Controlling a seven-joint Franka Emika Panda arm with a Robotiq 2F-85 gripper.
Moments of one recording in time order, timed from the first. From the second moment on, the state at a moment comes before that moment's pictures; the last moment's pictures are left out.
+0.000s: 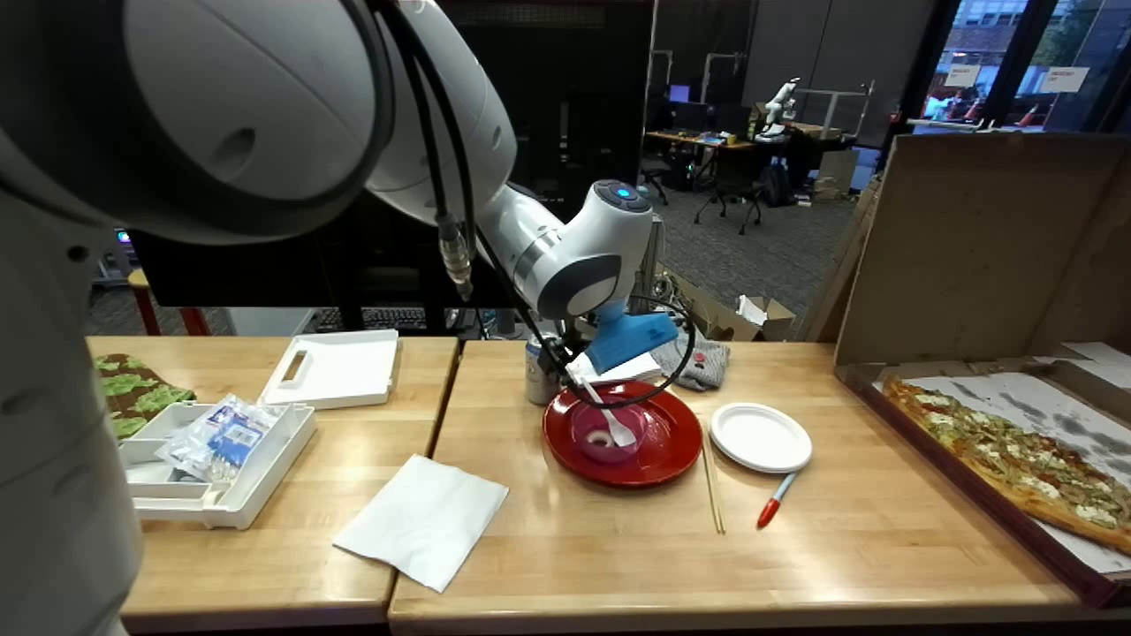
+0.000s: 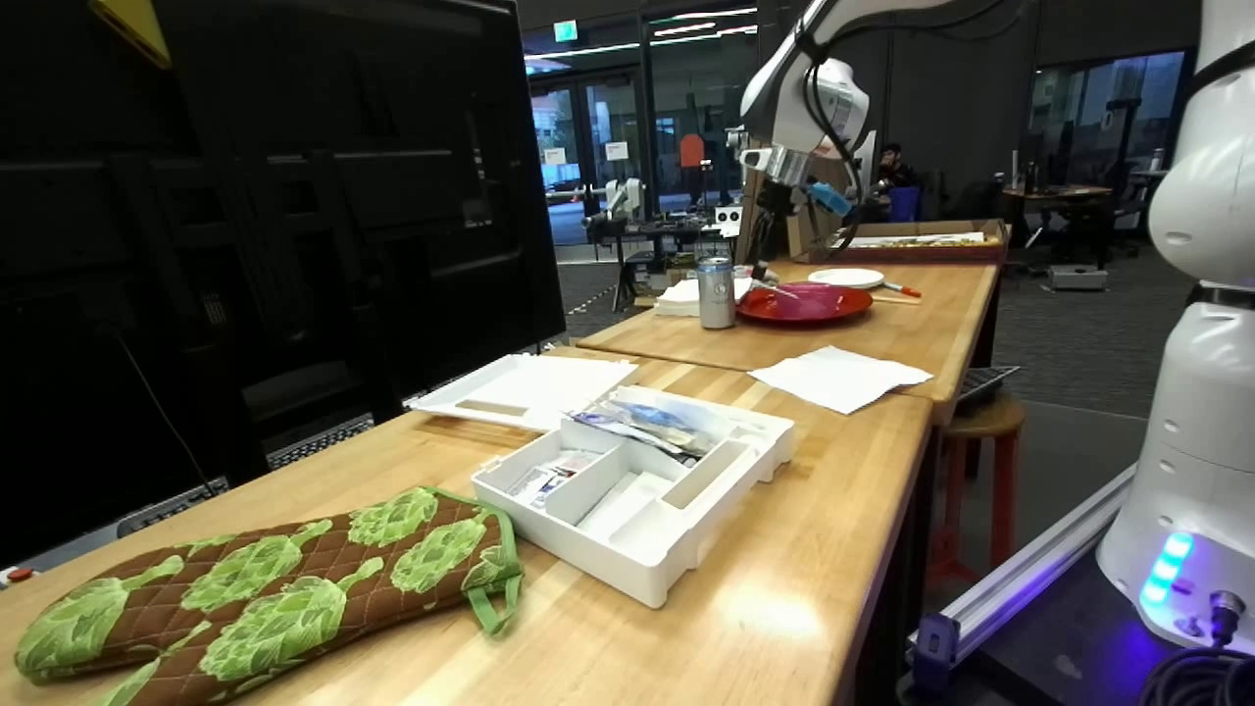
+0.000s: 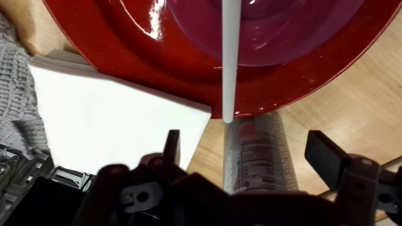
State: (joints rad) arm -0.09 0.15 -0.07 -2.13 0.46 2.52 -1.46
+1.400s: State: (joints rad) arm -0.20 0.29 0.00 -2.04 0.47 2.55 -1.46
